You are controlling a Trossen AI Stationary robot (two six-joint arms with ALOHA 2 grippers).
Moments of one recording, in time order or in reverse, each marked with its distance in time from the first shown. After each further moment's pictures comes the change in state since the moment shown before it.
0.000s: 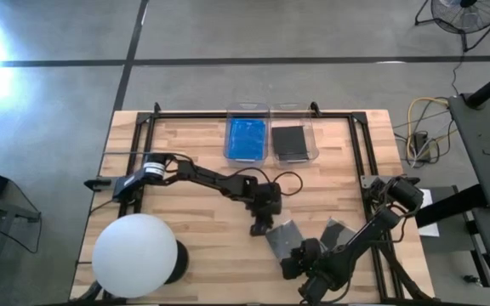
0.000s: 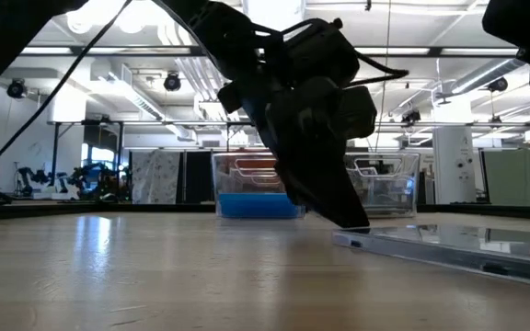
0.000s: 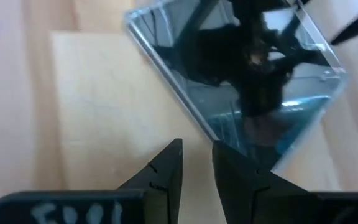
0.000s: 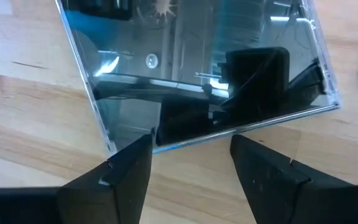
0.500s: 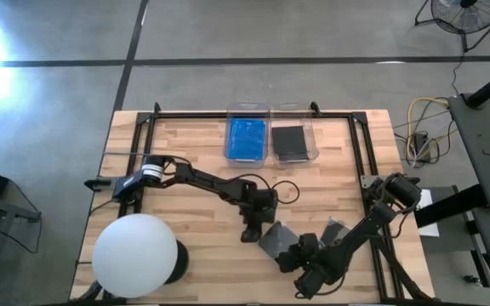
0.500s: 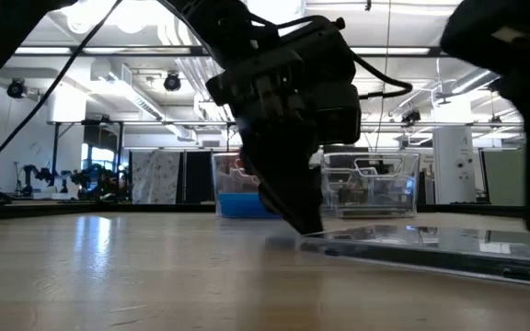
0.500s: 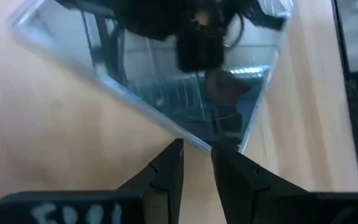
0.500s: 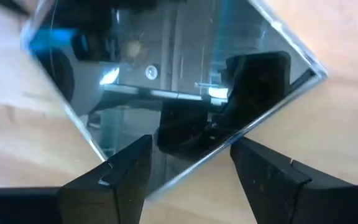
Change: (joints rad) left arm -0.040 -0.001 0.000 -0.163 0.148 -0.027; right arm -0.077 -0.010 -0.034 0.011 0.055 -0.033
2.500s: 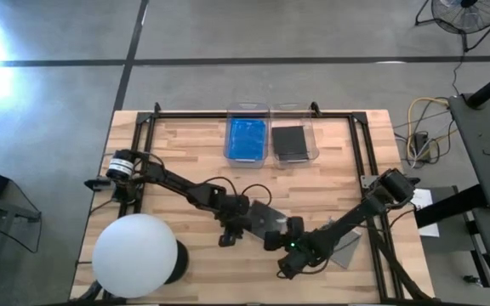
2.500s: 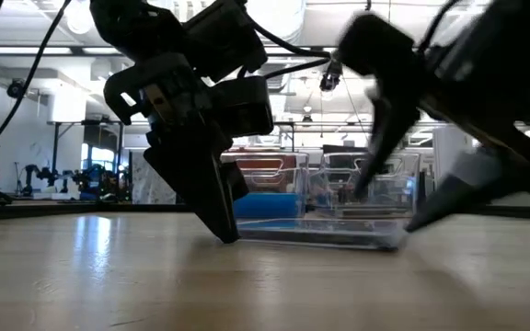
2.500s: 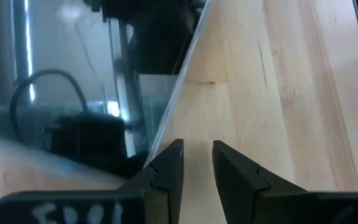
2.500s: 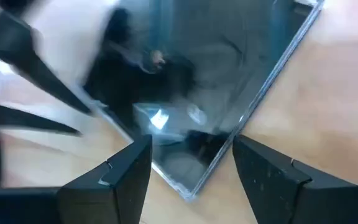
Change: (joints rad) left arm -0.069 -0.302 -0.495 0.349 -0.187 -0.128; right arm -0.102 -0.008 -0.055 0.198 0.209 -0.102
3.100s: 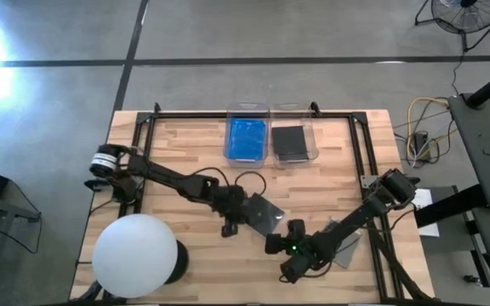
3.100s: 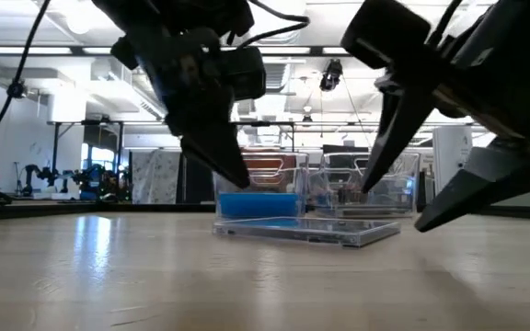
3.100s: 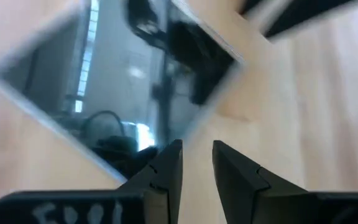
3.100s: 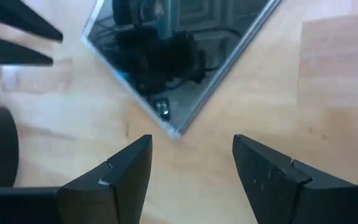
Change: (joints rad) left arm 0.047 -0.171 -0.015 -0.076 -0.197 -0.084; right arm 0.018 -0.004 0.008 0.001 0.009 0.028
